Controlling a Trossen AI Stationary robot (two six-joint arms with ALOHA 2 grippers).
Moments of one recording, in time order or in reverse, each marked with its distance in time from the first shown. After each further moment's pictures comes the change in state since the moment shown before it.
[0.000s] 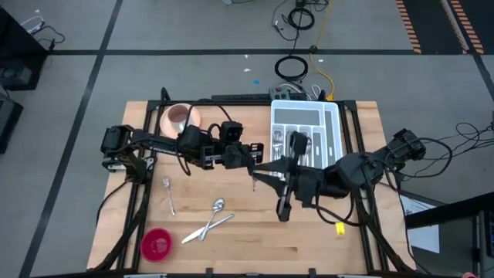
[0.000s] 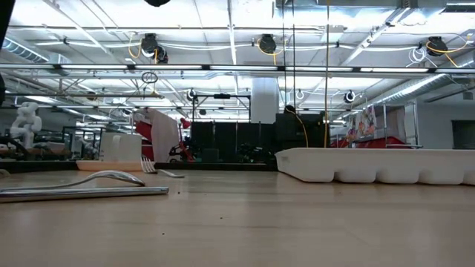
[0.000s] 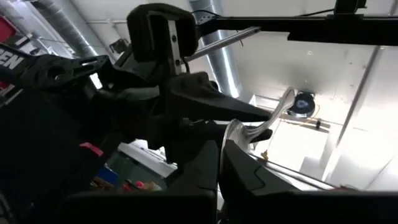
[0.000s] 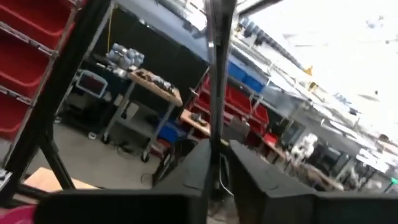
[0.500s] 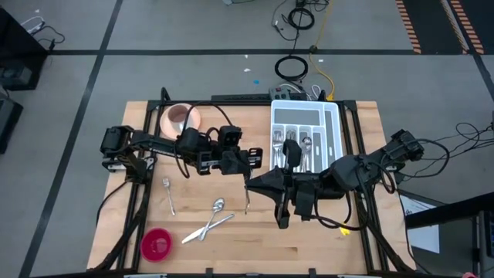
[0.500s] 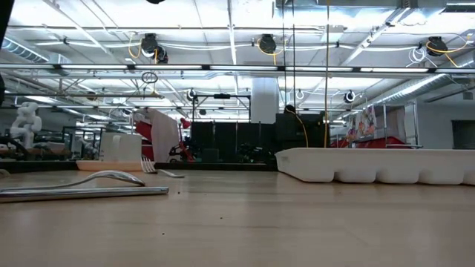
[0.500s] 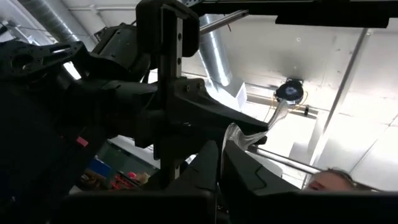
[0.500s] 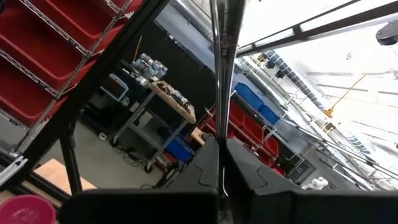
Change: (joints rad) left arm -0.010 0.000 0.000 0.024 0.037 0.008; right arm 0.014 0.020 -0.002 0.037 -0.164 -0.154
